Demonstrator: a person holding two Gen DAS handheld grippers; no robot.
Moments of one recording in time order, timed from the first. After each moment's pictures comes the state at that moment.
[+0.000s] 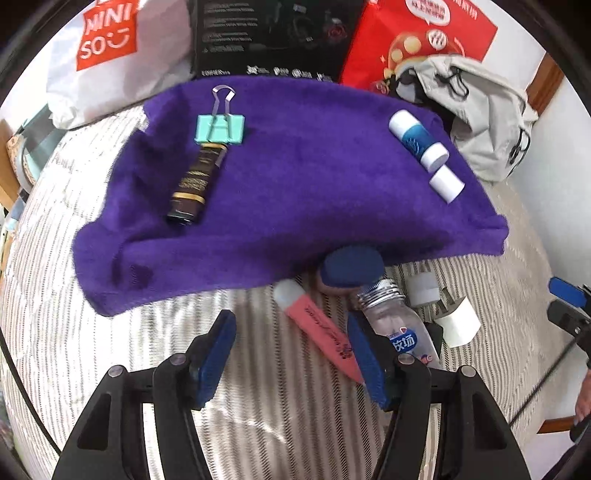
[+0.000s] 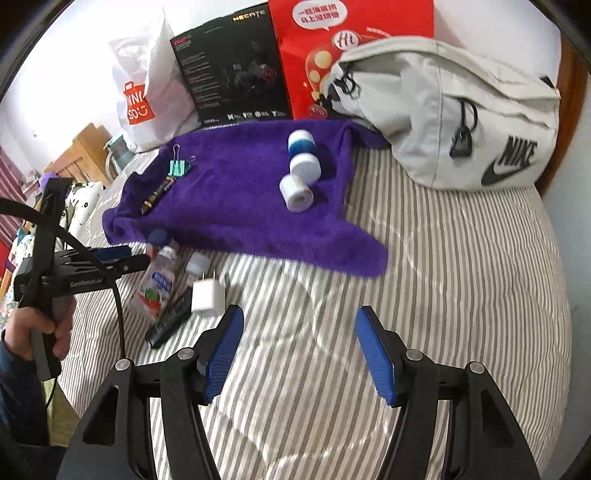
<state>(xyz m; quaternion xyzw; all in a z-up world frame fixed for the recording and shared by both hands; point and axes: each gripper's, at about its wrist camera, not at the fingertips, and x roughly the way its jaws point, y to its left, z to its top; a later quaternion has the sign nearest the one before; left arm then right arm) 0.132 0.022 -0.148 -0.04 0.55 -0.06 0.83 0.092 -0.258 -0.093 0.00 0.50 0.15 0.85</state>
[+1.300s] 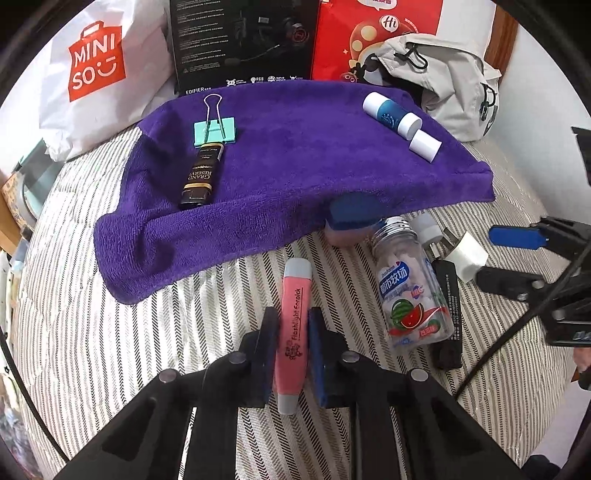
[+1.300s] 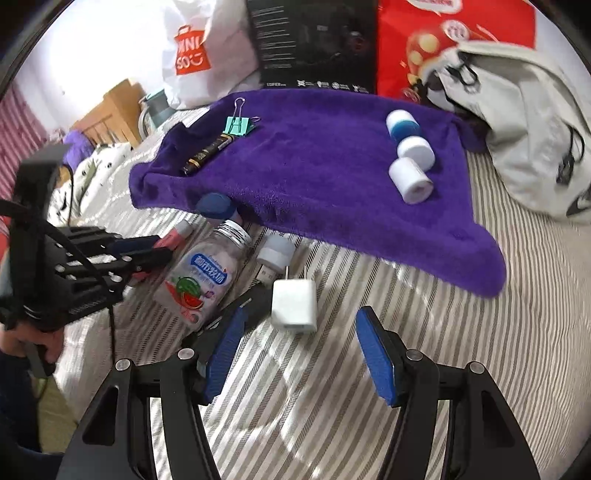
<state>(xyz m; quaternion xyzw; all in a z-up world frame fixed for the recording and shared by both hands) 0.089 0.030 -0.146 0.03 0.51 -0.09 0.85 0.104 -0.158 -0.135 -0.08 0.50 0.21 0.84</state>
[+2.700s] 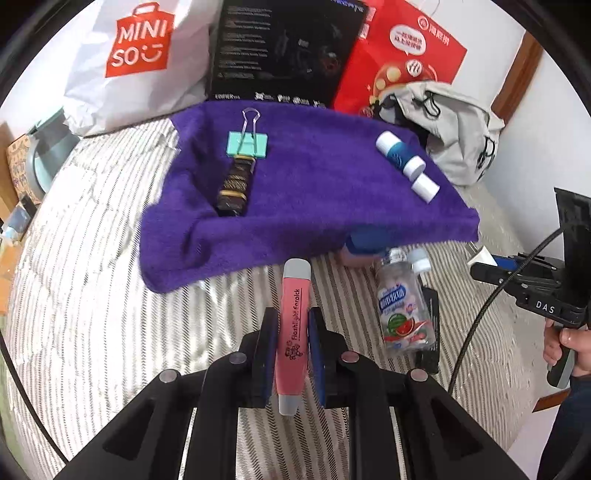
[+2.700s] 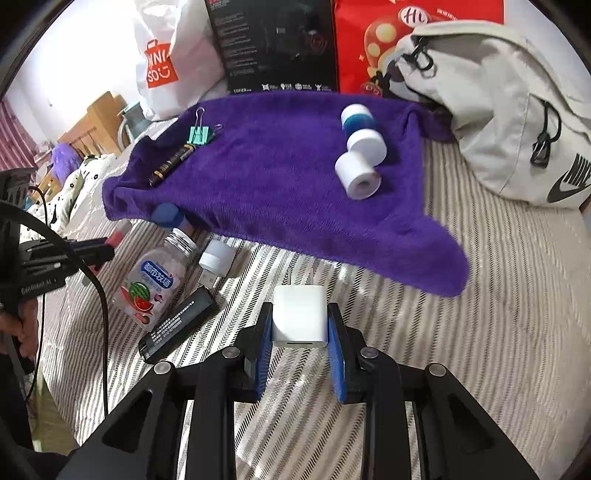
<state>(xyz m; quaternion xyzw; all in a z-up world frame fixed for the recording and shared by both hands) 0.080 0.071 -0.124 -0.05 0.49 -0.10 0.86 0.118 -0.205 -0.127 -0.04 0.49 0.20 0.85</state>
